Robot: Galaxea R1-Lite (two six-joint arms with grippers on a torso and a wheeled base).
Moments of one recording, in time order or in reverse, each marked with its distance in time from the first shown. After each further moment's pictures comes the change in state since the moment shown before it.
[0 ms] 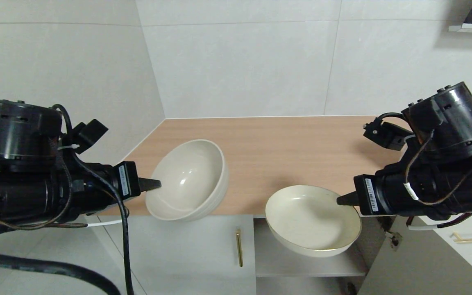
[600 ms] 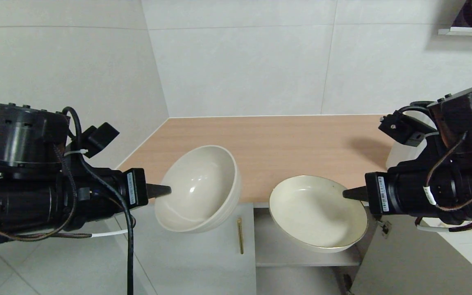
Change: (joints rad) left arm -0.063 -0.004 0.016 -0.001 -0.010 -0.002; right arm 0.007 -0.061 0.077 -0.110 -0.052 -0.010
